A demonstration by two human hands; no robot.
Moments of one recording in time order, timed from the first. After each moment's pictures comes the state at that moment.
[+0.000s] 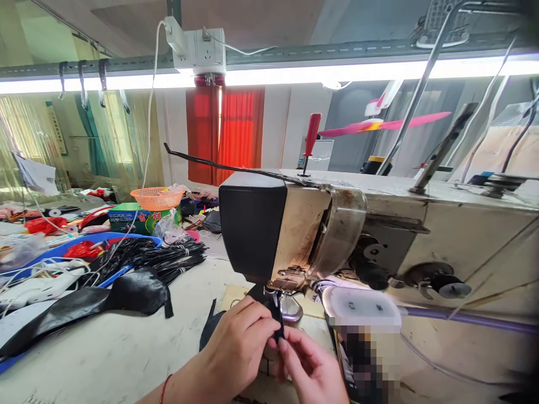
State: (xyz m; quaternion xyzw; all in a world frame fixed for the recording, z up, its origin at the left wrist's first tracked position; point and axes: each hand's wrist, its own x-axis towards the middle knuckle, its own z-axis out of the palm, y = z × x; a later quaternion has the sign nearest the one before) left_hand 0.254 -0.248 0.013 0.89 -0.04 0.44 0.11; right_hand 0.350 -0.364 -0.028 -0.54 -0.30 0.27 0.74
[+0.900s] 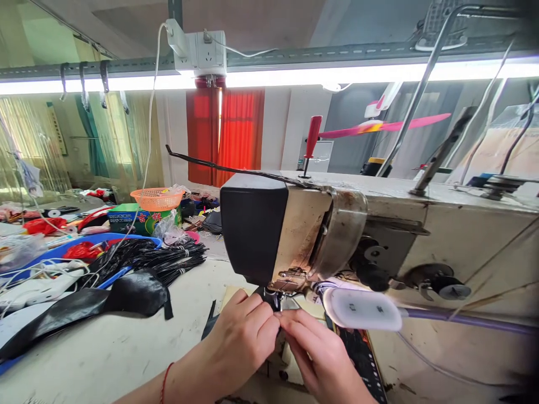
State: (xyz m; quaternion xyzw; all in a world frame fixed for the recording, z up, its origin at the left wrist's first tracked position) left_hand 0.261 -0.247 0.028 0.89 -0.04 0.44 -0.13; right_hand 0.398 -0.370 0.010 -0.55 -0.72 -0.14 0.41
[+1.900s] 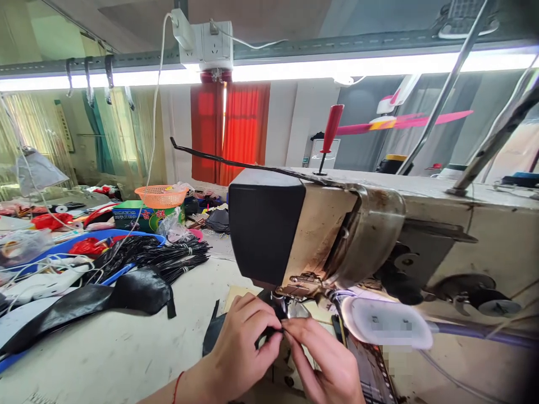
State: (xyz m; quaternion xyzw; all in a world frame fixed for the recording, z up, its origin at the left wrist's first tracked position) left_hand 0.269 -0.240 -0.006 0.83 0.00 0.52 0.19; right_hand 0.393 -0.359 -0.005 -0.50 -0.69 -0.19 0.48
